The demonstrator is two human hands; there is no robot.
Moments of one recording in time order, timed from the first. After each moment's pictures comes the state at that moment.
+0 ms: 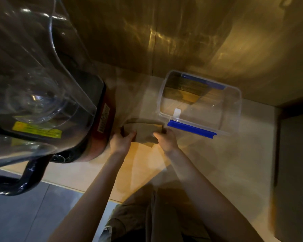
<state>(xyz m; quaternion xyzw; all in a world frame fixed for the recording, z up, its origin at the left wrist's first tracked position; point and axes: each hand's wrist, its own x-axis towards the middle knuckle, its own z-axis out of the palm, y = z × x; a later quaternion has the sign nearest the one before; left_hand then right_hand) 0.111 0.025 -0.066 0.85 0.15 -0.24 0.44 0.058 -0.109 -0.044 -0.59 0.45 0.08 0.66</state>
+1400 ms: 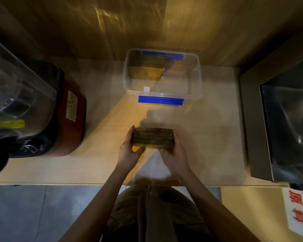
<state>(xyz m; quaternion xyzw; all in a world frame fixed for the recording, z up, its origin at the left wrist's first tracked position) -0.006 0.014 -0.058 0.80 -0.15 -0.33 0.48 -0.113 -0.111 -0.056 -0.71 0.41 -0.03 0.58</state>
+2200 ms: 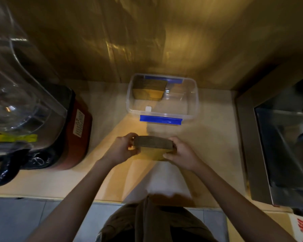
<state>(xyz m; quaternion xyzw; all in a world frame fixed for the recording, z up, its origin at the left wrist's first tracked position) 0.063 -0.006 -0.006 0.84 -0.34 -0.33 0.26 -0.087 -0.182 -0.022 -0.83 0.26 0.10 0.48</state>
